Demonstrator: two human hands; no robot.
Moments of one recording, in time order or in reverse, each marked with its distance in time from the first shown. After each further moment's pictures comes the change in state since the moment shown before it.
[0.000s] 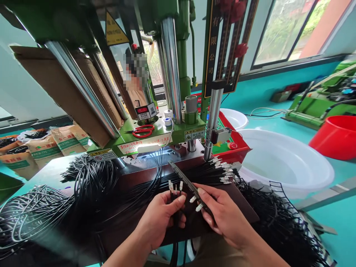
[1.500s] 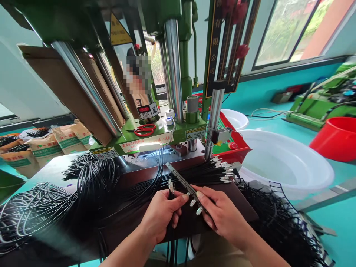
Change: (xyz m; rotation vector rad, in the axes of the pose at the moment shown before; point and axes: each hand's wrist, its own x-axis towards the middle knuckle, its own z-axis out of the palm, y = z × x) left_hand 0.003 0.002 0.002 0.186 0.114 0.001; right_hand -0.004 0.005 -0.002 -0.180 -0.071 -0.112
